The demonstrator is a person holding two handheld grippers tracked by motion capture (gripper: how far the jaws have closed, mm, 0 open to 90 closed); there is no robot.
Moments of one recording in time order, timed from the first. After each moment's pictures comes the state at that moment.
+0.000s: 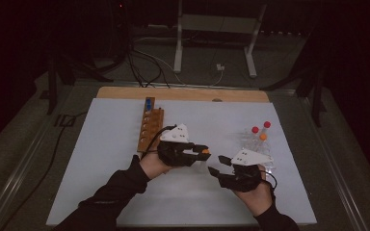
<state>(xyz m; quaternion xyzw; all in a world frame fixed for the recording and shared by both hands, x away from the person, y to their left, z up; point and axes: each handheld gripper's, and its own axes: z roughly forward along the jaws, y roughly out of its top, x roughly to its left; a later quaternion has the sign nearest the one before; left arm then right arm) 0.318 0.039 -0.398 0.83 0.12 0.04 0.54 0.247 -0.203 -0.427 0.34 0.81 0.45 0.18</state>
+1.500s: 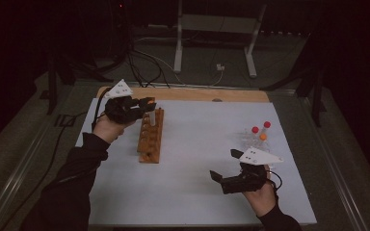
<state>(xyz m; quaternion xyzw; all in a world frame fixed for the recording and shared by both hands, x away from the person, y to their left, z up) 0.395 0.168 -0.361 0.78 0.29 0.19 0.51 0.245 -0.213 -0.420 0.34 0.78 0.49 0.18</state>
